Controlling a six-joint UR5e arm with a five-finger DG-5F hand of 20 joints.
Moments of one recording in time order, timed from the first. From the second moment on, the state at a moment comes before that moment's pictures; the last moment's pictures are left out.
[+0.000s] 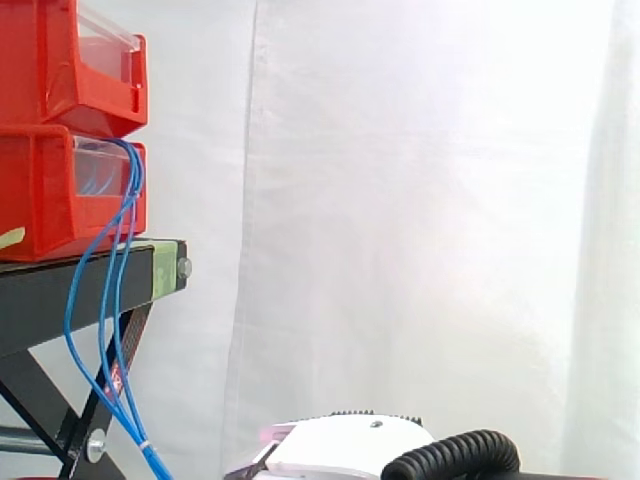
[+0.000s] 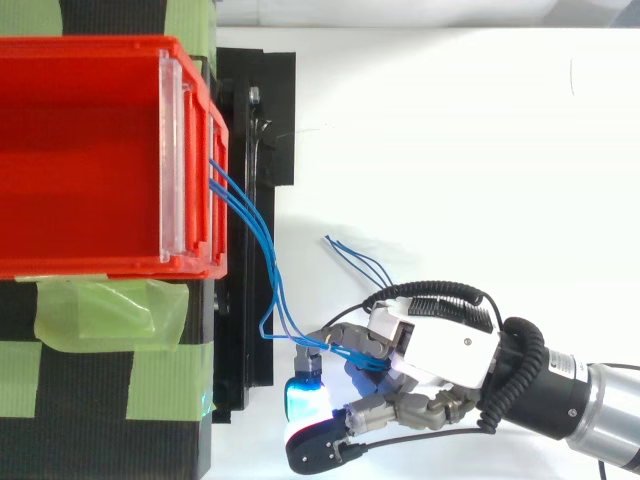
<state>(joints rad) 0.47 -2.30 -1.62 -2.51 -0.80 -0.13</state>
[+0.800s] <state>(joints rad) 0.47 -2.30 -1.62 -2.51 -0.80 -0.13</state>
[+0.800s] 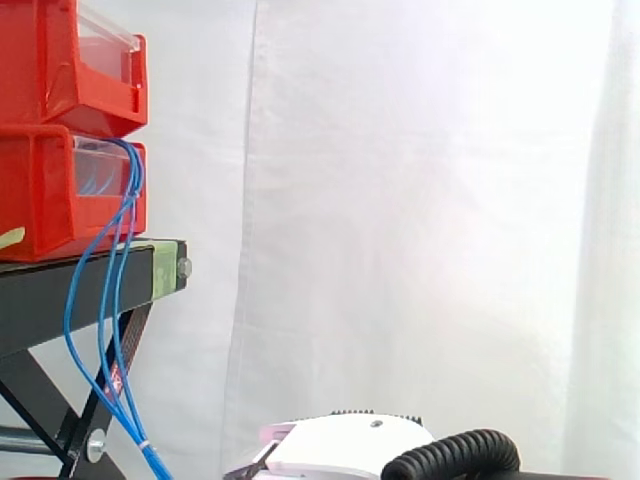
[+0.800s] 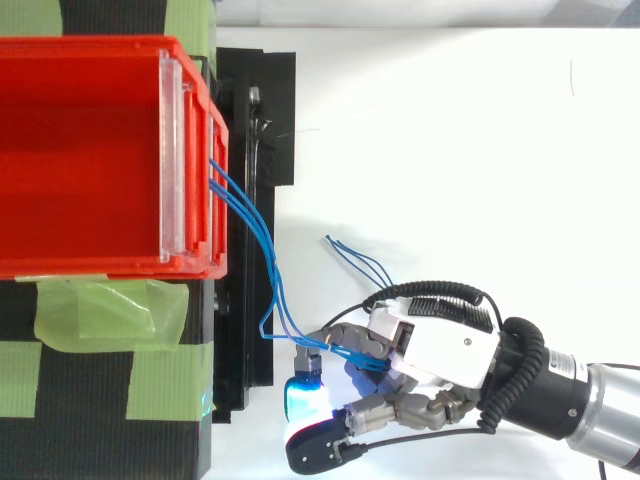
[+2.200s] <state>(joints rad) 0.47 -2.30 -1.62 -2.51 -0.80 -0.13</state>
